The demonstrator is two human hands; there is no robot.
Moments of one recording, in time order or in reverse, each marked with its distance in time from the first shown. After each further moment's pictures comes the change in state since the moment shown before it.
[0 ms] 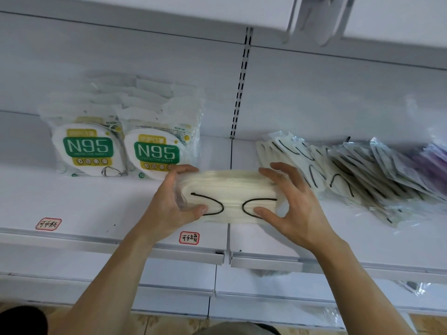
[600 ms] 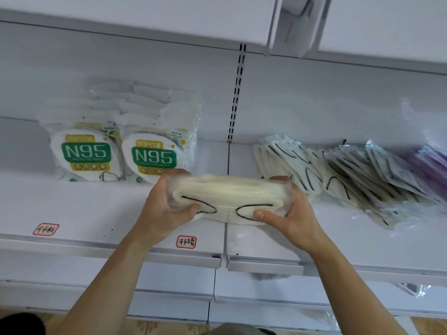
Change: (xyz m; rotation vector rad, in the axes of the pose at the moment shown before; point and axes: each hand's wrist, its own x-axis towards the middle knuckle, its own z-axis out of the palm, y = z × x) left_hand -0.002 0.009 -0.001 0.057 0.102 0.040; right_hand -0.005 -0.002 0.000 0.638 -0.020 0.277
